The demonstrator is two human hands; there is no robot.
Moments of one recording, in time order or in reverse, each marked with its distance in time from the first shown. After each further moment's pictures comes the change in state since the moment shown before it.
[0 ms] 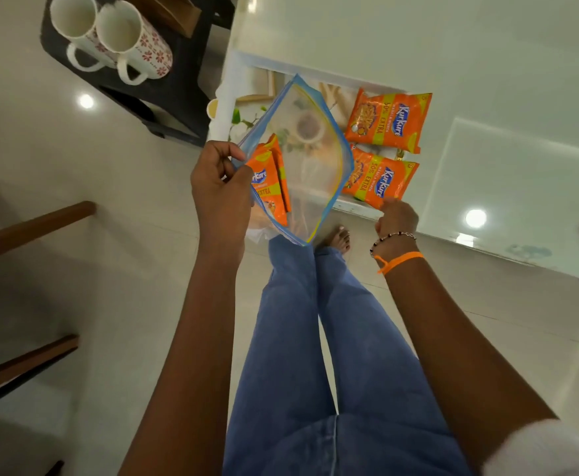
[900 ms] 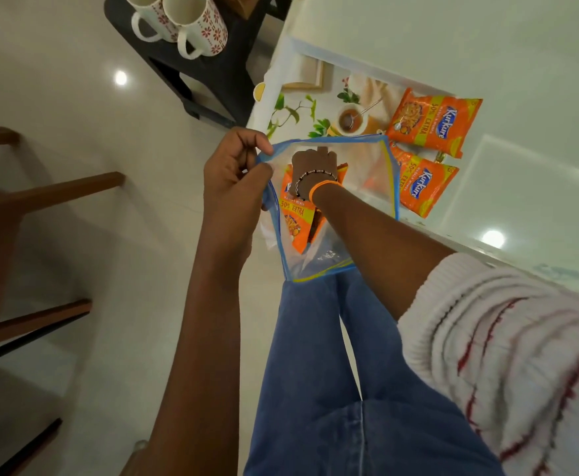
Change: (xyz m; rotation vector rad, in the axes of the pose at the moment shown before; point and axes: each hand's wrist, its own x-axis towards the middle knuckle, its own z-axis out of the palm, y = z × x) left_hand -0.029 0.013 -0.056 -0.107 -0.152 0.069; right_hand -0.063 -0.011 0.159 -1.617 -0.371 -0.943
